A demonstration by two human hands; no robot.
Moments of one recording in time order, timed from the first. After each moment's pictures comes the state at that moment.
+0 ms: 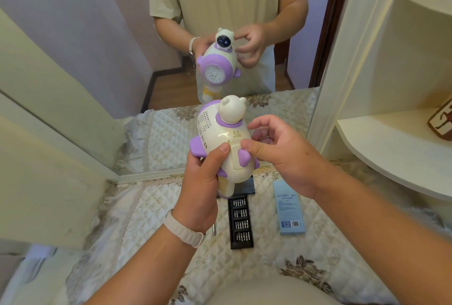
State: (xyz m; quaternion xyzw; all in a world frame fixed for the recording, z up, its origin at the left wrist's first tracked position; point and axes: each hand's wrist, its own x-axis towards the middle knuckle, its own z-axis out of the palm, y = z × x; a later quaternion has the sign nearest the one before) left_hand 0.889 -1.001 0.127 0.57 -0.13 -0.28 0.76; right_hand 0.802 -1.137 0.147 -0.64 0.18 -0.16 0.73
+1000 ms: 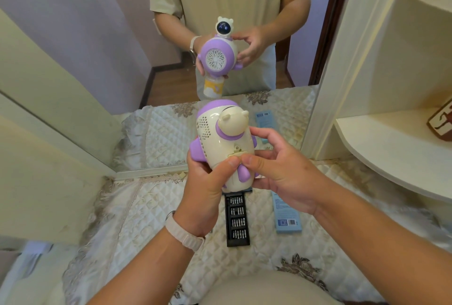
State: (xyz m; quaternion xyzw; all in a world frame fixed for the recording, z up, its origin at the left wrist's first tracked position) left_hand 0.887 -1.003 0.114 0.56 -0.20 -0.30 0.75; right_hand 0.787 -1.129 0.134 -0.54 0.17 -0.08 0.82
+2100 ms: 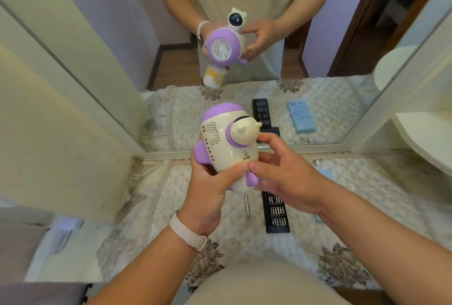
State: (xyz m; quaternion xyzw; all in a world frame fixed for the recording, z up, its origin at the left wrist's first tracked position) left_hand 0.962 -0.899 0.093 0.56 -0.12 -0.31 0.76; right_hand 0.868 -1.038 0.108 -0.52 0.15 -0.01 0.84
